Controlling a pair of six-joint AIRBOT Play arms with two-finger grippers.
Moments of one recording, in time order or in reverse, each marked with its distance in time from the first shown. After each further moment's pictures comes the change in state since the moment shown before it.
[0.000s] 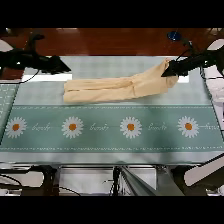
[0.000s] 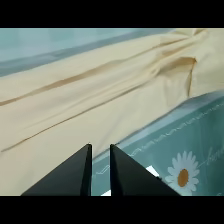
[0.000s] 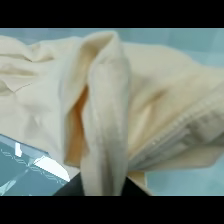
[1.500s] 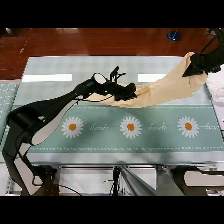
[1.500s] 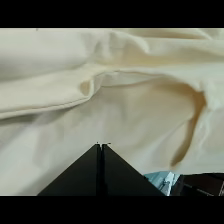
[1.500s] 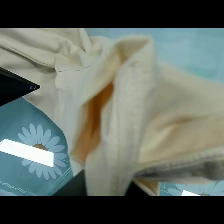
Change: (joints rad) left arm -0.657 -0.380 0.057 -0.322 0.422 -0.345; right arm 0.014 0.315 0.003 -0.216 0.294 0.158
